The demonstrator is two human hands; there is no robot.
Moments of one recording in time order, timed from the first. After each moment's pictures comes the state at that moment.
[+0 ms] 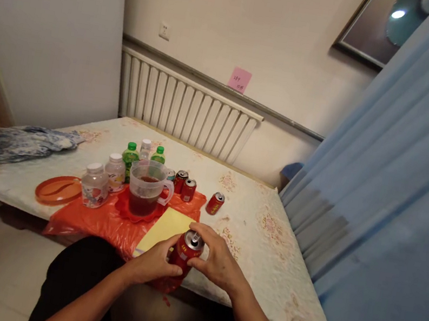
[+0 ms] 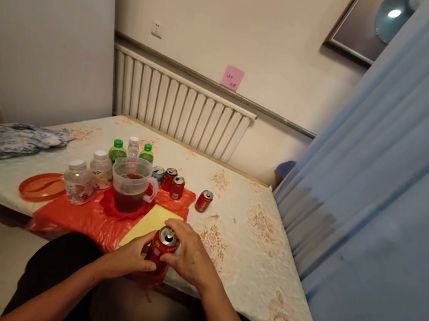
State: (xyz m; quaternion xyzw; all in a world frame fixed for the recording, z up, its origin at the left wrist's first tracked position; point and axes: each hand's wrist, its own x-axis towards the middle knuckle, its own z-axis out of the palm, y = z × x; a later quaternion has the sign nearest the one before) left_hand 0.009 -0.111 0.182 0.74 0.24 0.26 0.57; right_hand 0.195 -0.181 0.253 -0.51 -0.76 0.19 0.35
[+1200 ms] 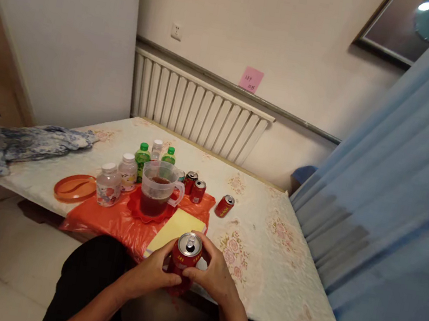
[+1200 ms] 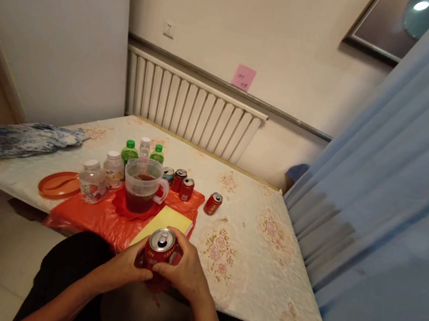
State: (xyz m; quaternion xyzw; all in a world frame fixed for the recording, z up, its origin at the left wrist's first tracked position) left_hand -0.017 -0.120 0.165 0.65 0.23 0.32 0.65; right_hand 0.165 -0.174 0.211 -0.51 -0.62 0.38 0.45
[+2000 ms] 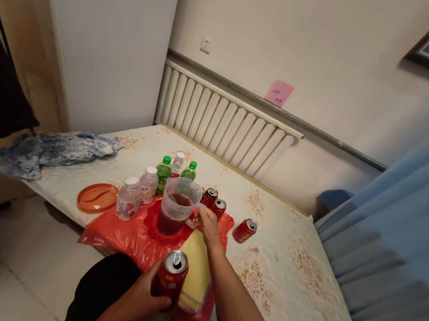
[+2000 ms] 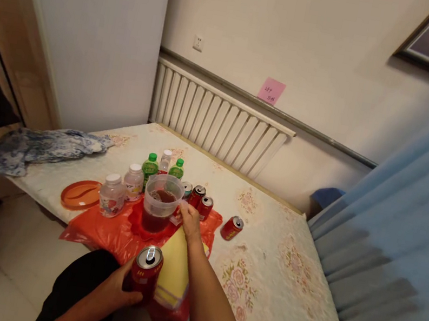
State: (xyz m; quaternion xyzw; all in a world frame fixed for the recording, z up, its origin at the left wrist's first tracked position) left_hand -0.071 -0.084 0.116 0.56 0.35 0.37 0.66; right_hand 0.118 0.049 0.164 -0.50 -0.55 0.39 0.55
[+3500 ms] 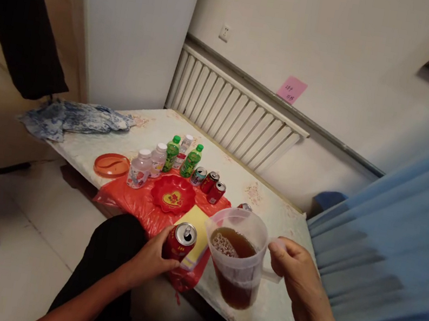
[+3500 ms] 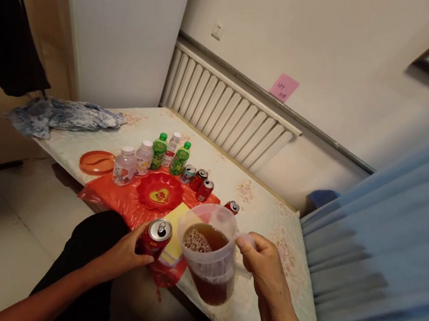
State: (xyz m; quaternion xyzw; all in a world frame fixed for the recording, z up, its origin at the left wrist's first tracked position) left_hand -0.053 -0.125 0.144 0.64 0.42 0.41 0.49; right_hand 0.232 -0.178 0.318 -0.66 -0.55 0.31 0.41
